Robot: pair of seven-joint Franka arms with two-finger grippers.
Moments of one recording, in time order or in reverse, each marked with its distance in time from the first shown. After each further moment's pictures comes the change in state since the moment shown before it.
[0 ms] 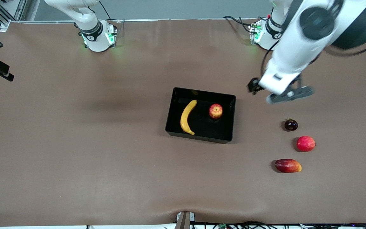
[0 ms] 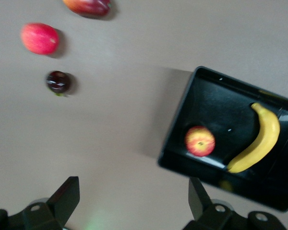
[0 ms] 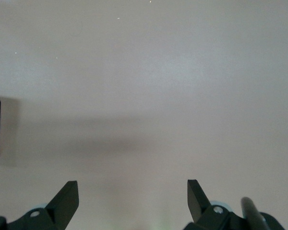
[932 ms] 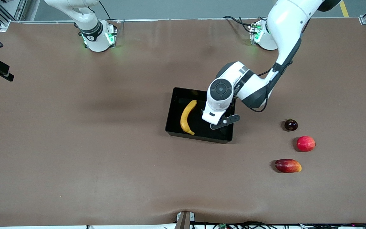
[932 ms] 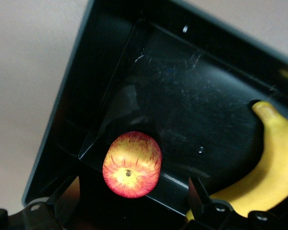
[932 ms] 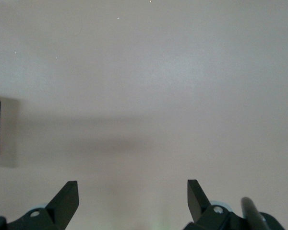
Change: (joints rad) left arm -0.196 0.404 -0.001 -0.043 0.147 0.302 -0.362; right arm 0.000 0.000 0.000 0.000 0.000 0.000 0.000
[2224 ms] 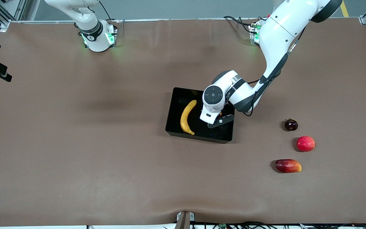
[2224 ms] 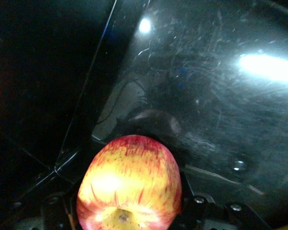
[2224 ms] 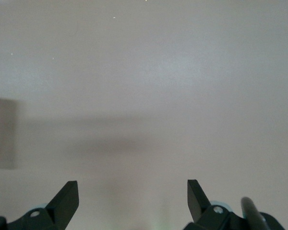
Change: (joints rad) left arm -0.010 0.076 -0.002 -0.089 0.091 0.127 -0.088; right arm -0.013 0.004 -0.002 -0.001 0.000 0.000 0.000
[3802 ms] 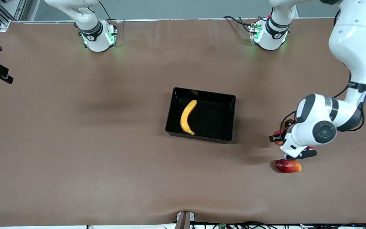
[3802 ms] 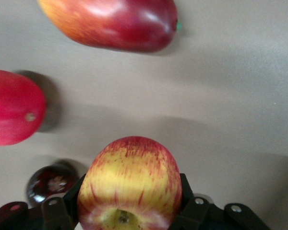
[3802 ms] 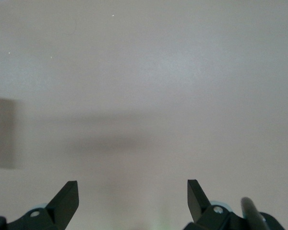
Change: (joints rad) left arm 0.508 -0.007 -0.002 0.108 -0.003 -0.087 0.698; right arm -0.002 0.013 0.000 0.000 0.000 0.002 0.000
